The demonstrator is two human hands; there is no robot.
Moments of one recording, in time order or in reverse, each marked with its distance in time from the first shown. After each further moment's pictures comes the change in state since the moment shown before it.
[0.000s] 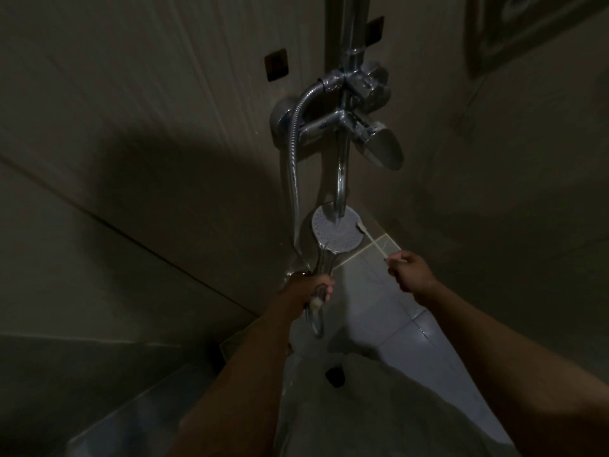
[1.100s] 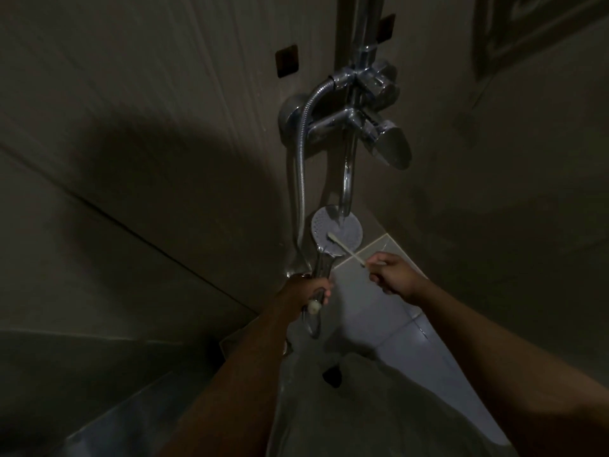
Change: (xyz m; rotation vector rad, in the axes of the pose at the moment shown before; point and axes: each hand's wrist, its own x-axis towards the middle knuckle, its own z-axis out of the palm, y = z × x) left_hand -0.016 -0.003 -0.010 0.025 0.025 -0.009; right_hand -0.016 -0.015 0.024 -0.117 -0.286 -0.054
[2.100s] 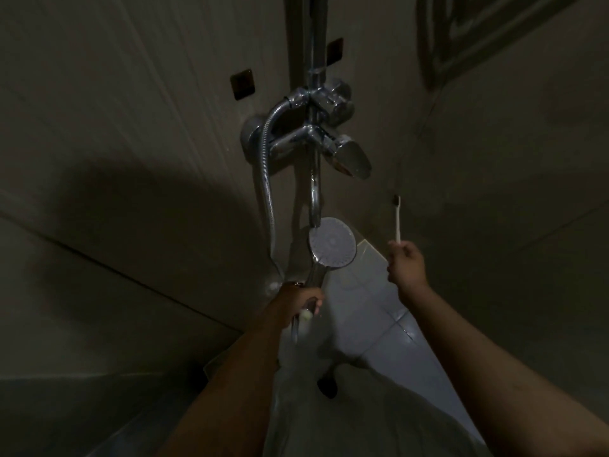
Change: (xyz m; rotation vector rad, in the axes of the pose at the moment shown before) left_hand -0.002 0.016 0.026 0.087 -0.053 0.037; right_hand -0.029 -0.013 -0.028 0.468 0.574 -0.074
